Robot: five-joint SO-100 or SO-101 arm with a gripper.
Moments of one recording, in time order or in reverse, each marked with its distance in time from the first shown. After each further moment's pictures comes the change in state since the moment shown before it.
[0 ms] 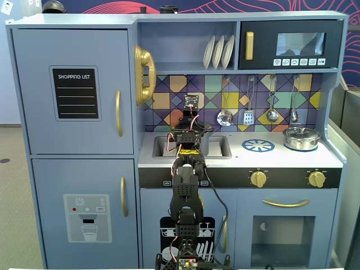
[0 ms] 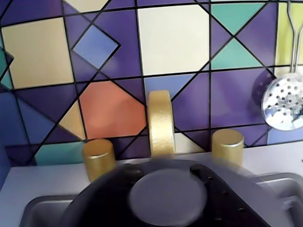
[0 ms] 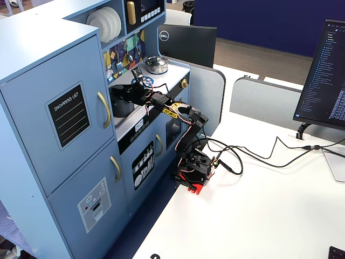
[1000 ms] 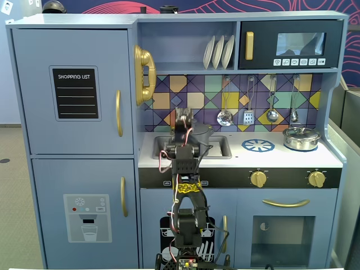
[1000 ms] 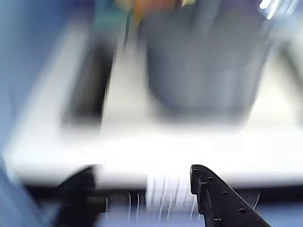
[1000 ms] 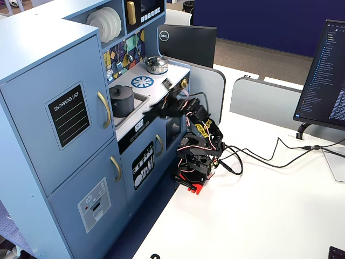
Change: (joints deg) arm -4.0 47.5 11.5 60.9 -2.1
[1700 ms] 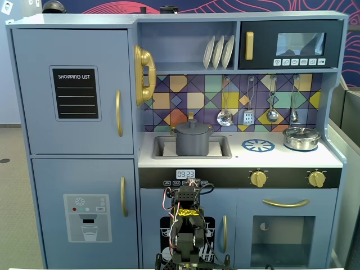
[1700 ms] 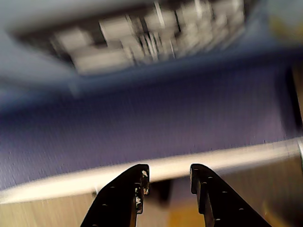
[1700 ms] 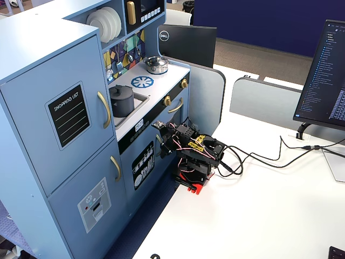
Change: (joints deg) arm 1.8 17.5 54.8 6.9 8.3
